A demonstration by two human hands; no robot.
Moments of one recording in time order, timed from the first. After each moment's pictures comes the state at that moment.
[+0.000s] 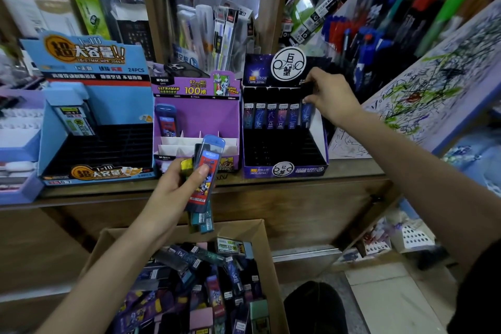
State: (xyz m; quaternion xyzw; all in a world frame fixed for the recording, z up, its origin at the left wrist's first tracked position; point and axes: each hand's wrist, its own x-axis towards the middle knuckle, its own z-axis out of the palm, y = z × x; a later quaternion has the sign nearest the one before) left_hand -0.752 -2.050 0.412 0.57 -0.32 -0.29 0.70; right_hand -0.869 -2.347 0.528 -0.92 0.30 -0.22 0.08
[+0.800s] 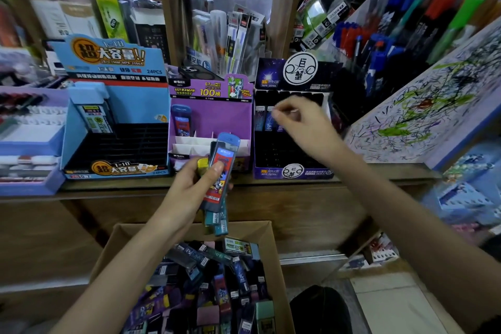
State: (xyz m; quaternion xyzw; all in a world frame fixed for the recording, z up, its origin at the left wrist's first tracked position) left_hand -0.764 -2.048 0.426 0.55 -0.30 -0.31 0.71; right_hand -0.865 -2.245 0.513 -0.88 0.23 -0.27 0.31
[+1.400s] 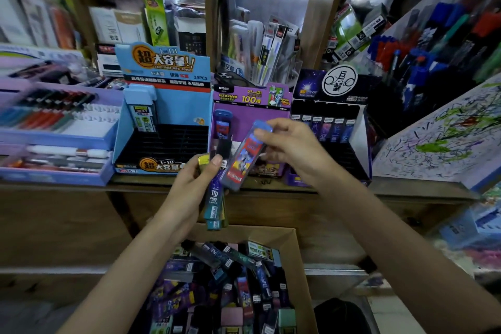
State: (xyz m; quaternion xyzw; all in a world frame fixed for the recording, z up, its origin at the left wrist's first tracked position) left_hand -0.729 -2.012 0.433 0.56 -0.22 -0.27 0.75; right_hand -0.816 -2.176 0.502 -0.72 0.19 -0.17 0.65
